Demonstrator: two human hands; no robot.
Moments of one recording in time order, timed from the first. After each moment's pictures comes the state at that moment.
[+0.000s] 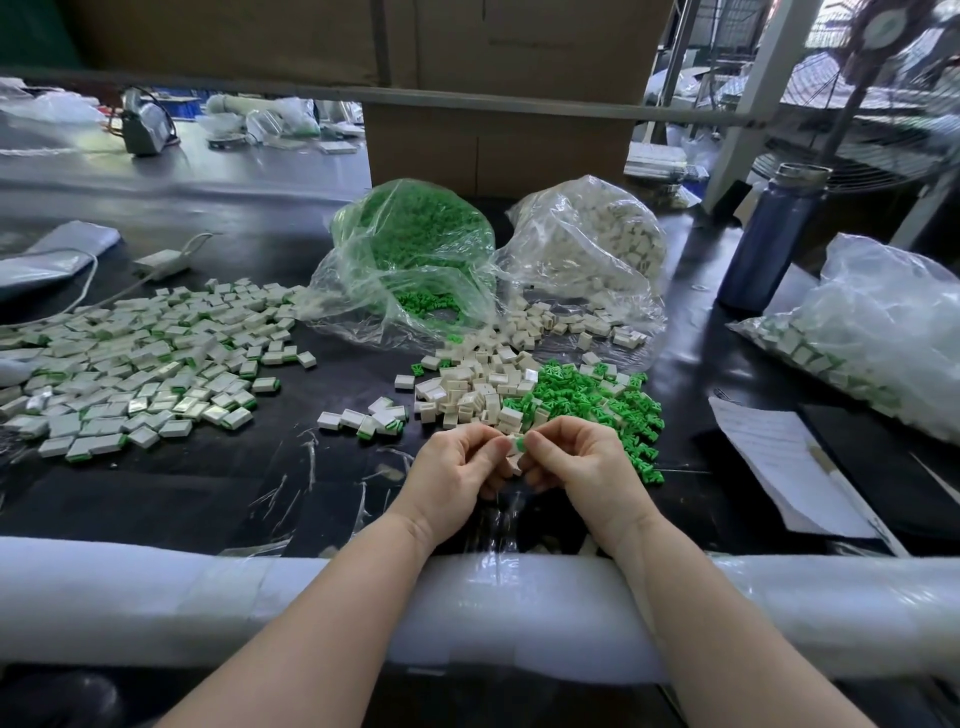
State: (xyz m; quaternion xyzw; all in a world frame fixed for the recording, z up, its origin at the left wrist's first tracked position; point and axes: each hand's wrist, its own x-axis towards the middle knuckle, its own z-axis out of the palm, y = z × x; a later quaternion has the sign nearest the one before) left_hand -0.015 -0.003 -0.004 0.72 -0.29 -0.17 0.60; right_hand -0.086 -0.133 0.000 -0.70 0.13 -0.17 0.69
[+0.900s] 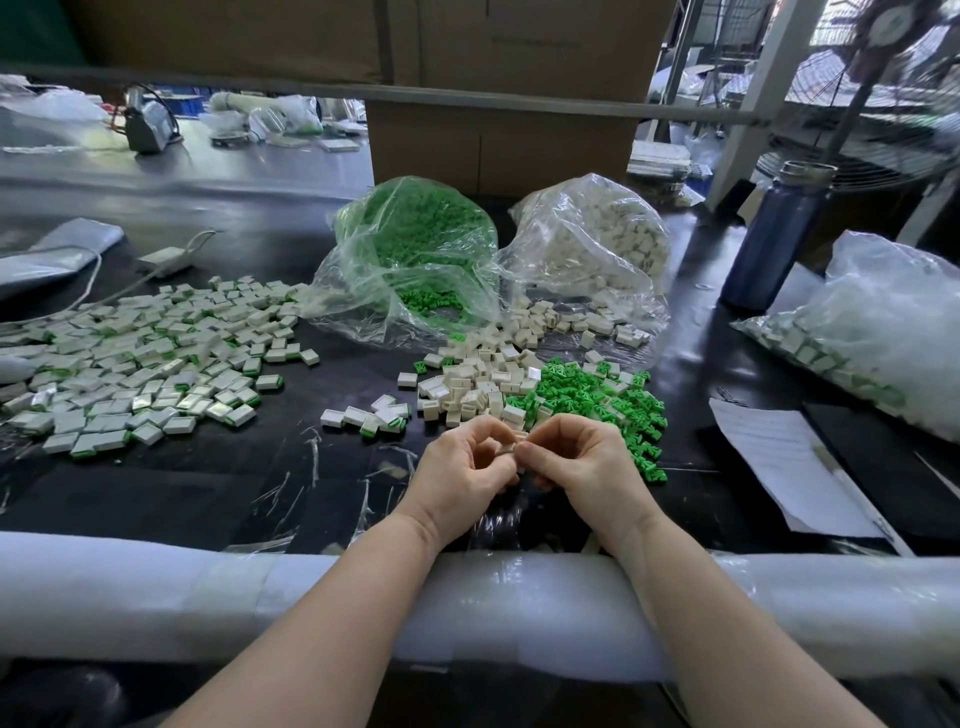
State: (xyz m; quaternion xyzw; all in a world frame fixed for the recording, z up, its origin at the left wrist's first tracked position) left_hand -0.017 -0.002 -0.005 0.74 -0.30 -0.16 0.58; right_hand -0.088 -0.132 0.001 -0.73 0.09 -0.18 0.65
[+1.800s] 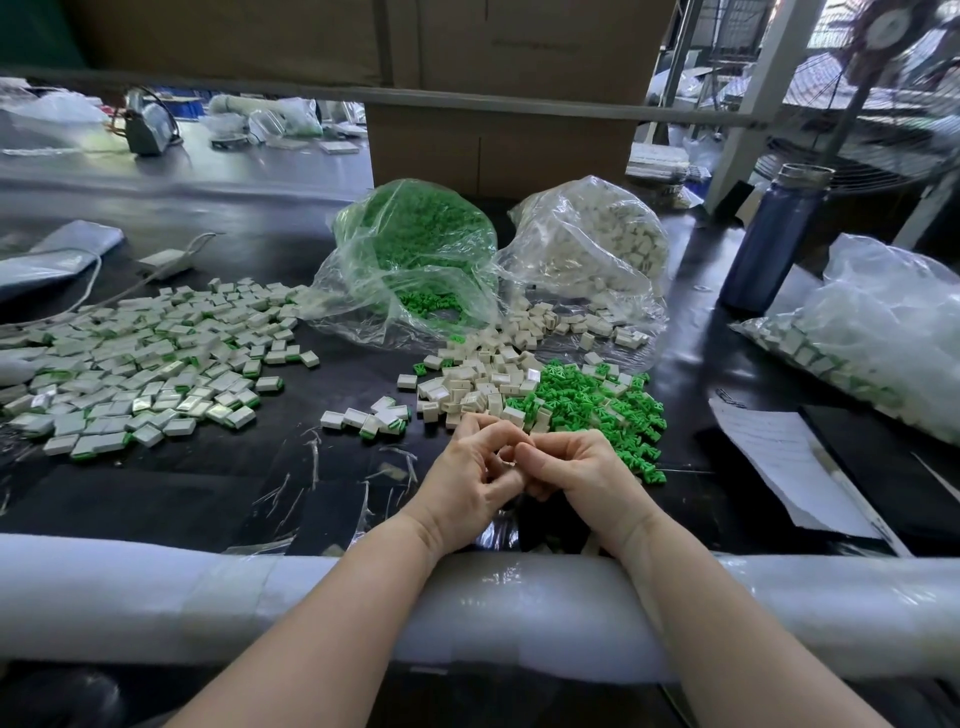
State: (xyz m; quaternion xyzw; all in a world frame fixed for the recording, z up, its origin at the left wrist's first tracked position) left_hand -0.025 -0.003 0.006 0.74 -0.37 -0.15 0.54; right_hand -0.089 -0.132 0.002 -0.69 0.07 -0.08 0.71
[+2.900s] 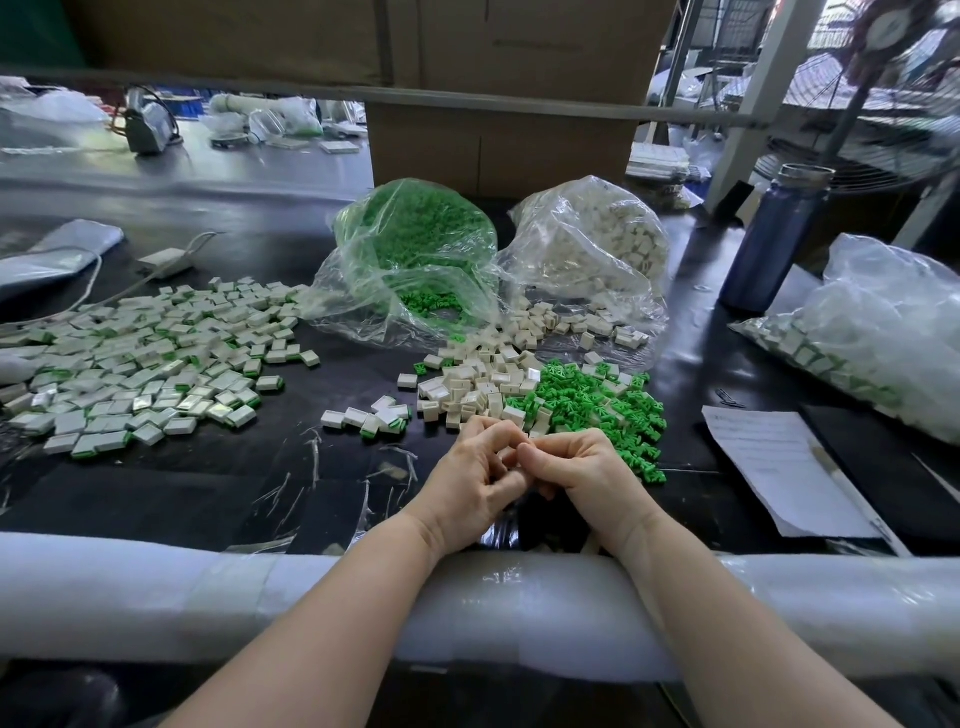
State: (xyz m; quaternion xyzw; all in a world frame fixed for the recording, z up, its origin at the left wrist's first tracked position) left_hand -0.023 -0.004 0.004 0.76 -0.40 -0.14 0.50; right_hand -0.090 -0.132 0.003 -0.70 0.09 -0.09 0.70
